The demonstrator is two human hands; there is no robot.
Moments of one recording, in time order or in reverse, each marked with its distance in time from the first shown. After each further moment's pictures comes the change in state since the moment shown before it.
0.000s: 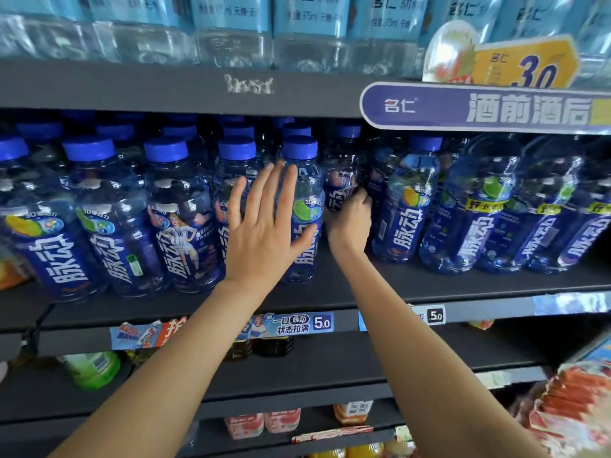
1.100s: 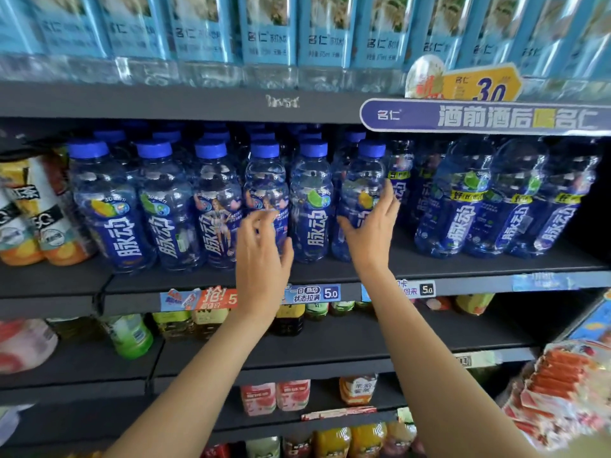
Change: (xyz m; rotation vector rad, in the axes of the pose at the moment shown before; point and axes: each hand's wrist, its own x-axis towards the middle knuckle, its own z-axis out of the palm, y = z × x) left_hand -0.054 0.000 -0.060 -0.556 -0.168 -0.390; right_hand -0.068 -0.002 -0.062 0.158 0.039 -0.187
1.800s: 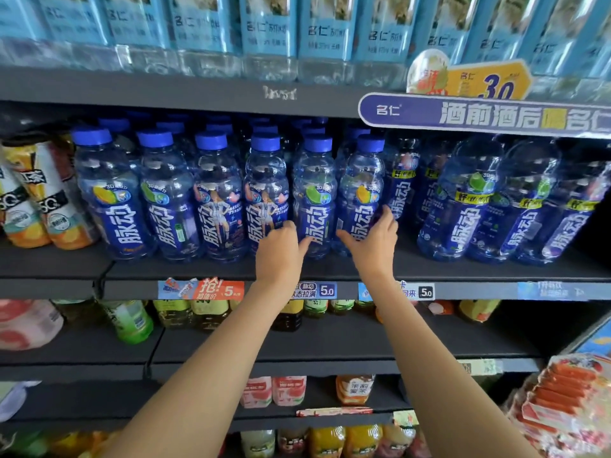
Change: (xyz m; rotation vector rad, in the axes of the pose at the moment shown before) left_hand 0.018 0.020 0.028 0.223 -0.330 -0.203; right_hand -0.007 0.024 -0.005 -0.043 -0.136 0.149
